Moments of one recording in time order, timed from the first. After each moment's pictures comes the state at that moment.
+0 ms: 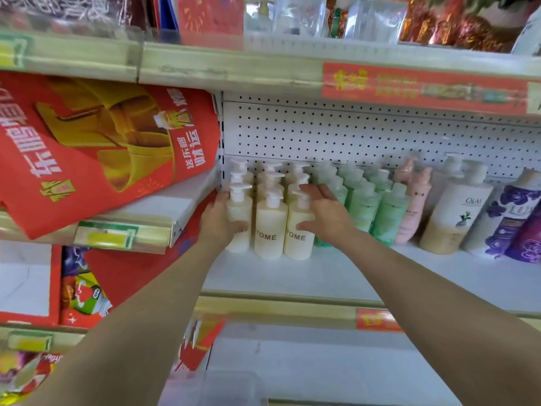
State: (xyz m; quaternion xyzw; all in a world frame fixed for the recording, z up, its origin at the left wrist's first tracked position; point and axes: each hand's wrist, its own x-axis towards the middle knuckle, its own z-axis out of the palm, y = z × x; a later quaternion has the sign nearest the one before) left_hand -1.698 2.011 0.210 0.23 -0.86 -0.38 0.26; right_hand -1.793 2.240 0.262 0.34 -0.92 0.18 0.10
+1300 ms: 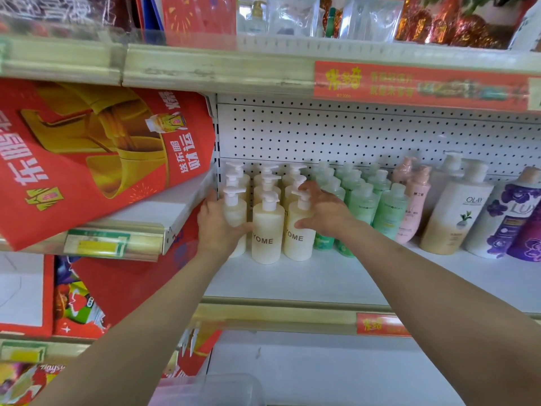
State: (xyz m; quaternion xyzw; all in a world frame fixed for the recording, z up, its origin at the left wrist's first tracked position) left_hand -1.682 2.041 0.221 0.24 -0.83 -0.39 0.32; right_hand -1.807 2.239 0.274 0.33 -0.92 0.19 0.04
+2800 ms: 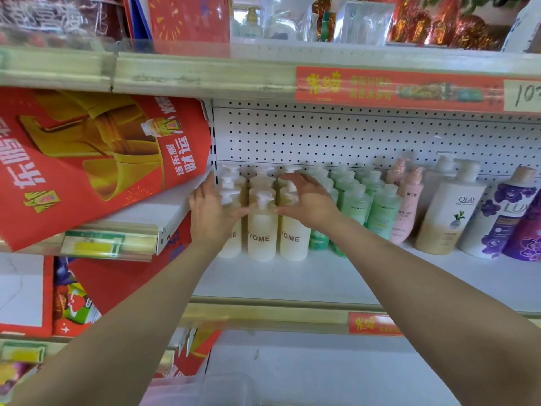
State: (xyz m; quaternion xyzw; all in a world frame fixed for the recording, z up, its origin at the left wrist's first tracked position) left_hand -1.694 2.036 0.241 0.21 -0.84 -0.28 0.41; right_hand -1.796 2.226 0.291 0.36 -0.89 0.27 0.10
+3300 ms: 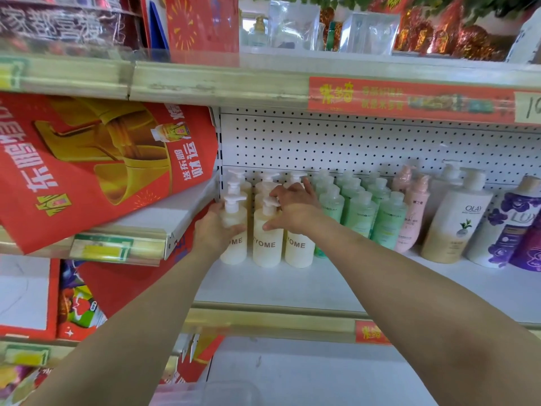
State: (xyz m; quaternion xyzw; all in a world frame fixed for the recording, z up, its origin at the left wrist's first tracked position) left_hand -1.698 2.012 0.216 0.25 -0.83 -0.42 0.27; right_hand -1.793 2.181 0.291 0.36 -0.93 0.06 0.08
